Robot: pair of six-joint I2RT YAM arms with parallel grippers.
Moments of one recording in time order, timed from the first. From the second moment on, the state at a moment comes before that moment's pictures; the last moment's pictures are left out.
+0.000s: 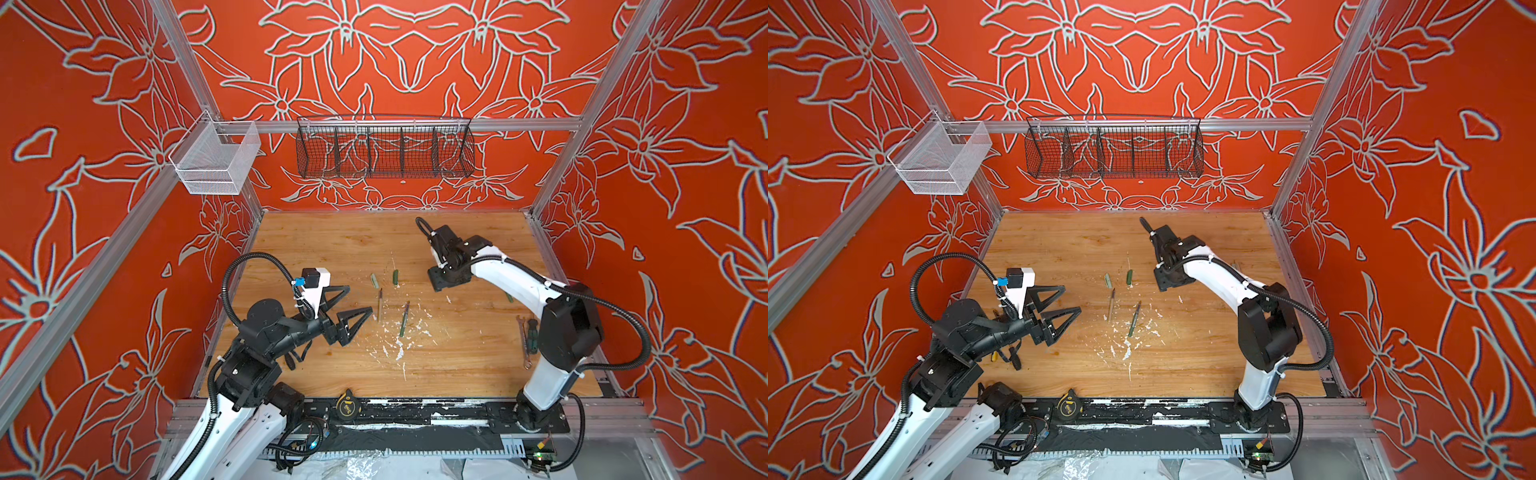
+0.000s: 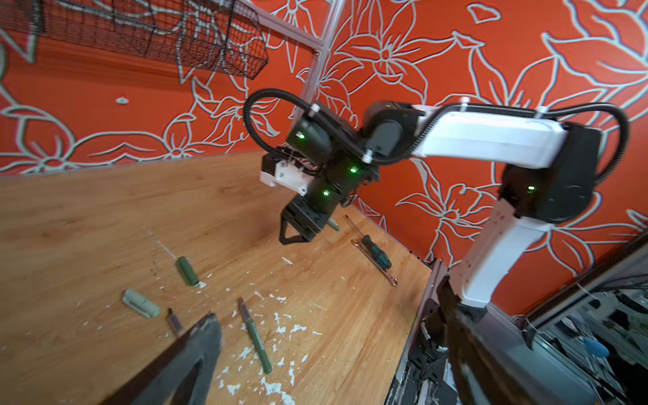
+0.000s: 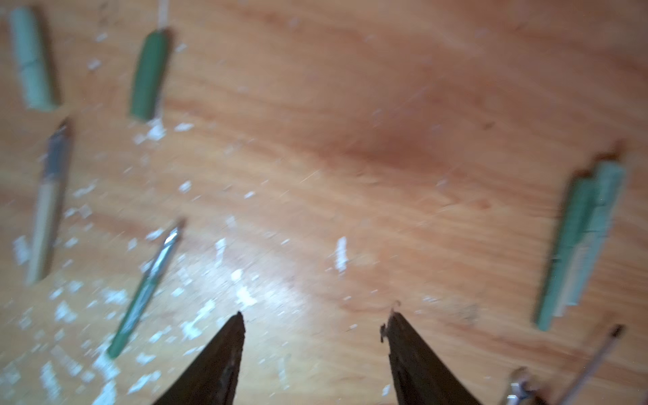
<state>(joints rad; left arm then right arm) -0.39 0.49 0.70 -0.32 0.49 -0.34 0.57 1.72 1.39 -0.93 0.11 0.29</state>
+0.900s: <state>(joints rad) -0.39 0.39 0.65 -0.42 0.27 -0.42 0.81 1.89 1.25 -0.63 -0.04 0.70</state>
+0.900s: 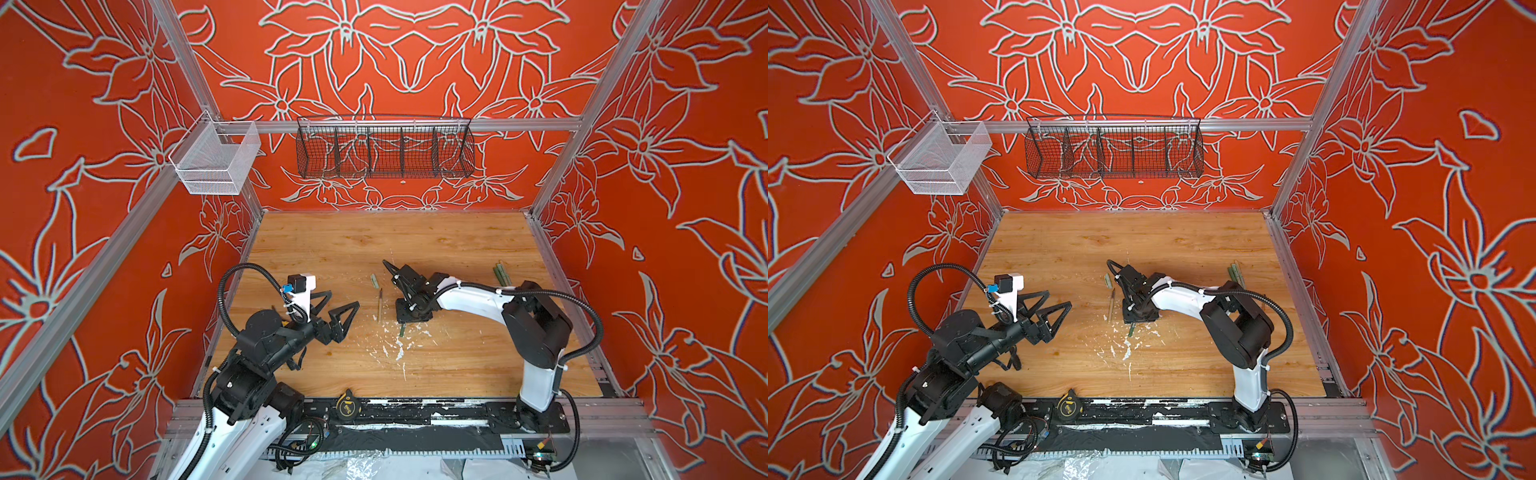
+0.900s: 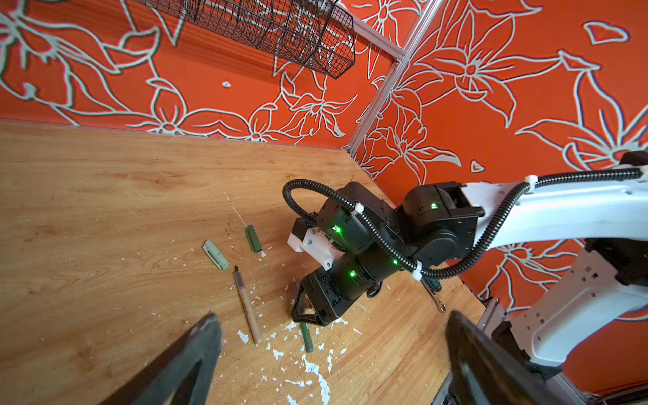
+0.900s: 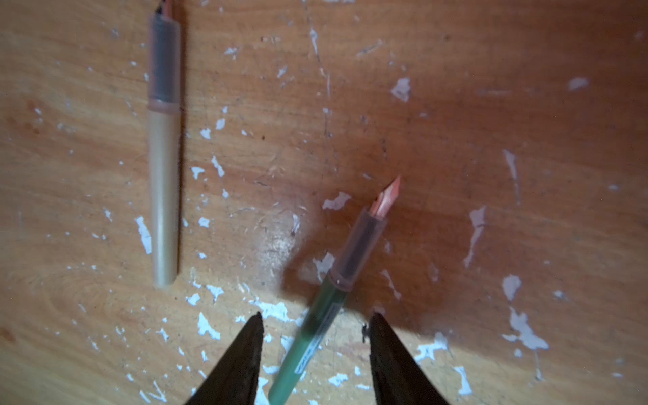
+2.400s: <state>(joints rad) -0.43 0.68 0.49 -0.16 0.40 -0.51 0.83 1.79 1.30 -0.60 0.01 0.60</state>
